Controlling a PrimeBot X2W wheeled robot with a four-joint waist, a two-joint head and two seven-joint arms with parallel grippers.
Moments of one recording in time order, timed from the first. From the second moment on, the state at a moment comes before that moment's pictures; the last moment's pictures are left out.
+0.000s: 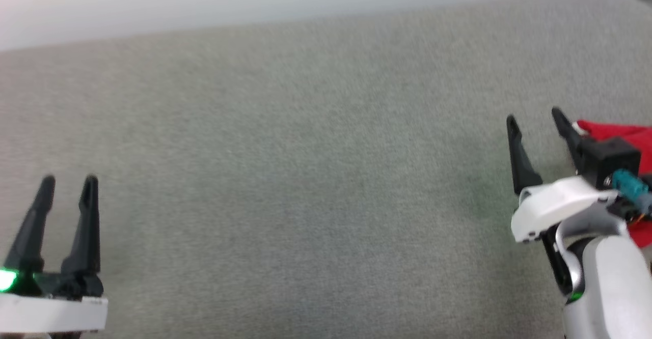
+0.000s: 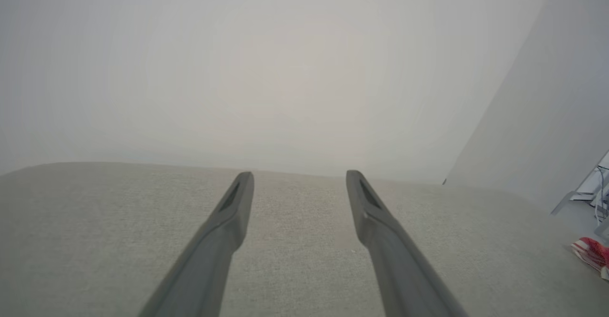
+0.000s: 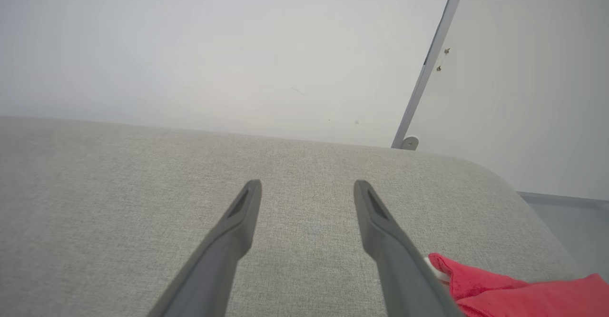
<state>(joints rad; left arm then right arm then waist) 0.00 0.50 0.06 -0.10 -0.70 -0.13 -0.26 -0.38 -0.05 -0.03 0.15 0.00 0.13 0.04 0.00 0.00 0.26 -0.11</state>
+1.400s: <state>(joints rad) 0.26 0.31 0.16 -0.10 -0.52 -0.13 -0.26 -0.07 -0.11 -0.04 0.12 0.15 0.13 -0.17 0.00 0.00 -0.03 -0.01</state>
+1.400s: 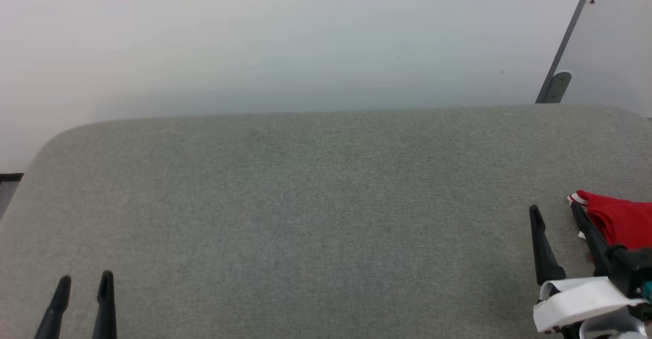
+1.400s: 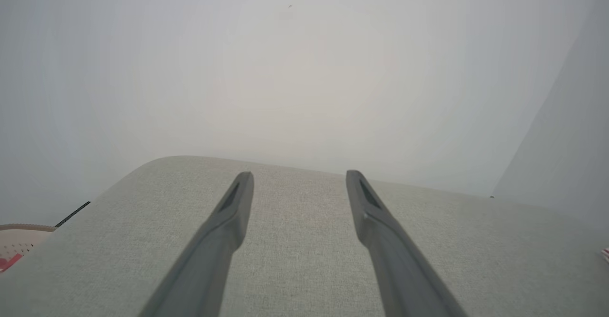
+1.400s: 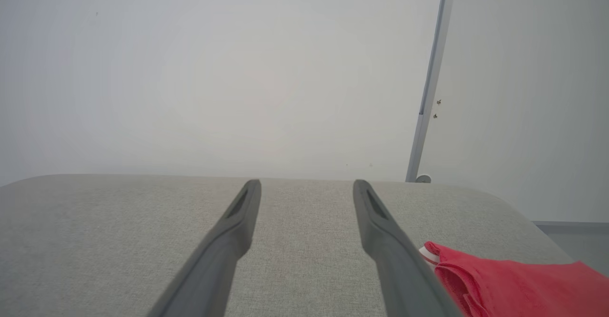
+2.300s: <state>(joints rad) 0.29 0.30 0.17 -0.14 -0.53 -0.13 -0.26 -0.01 -0.08 -0.05 0.04 0.16 0.13 -0.15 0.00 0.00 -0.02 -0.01</state>
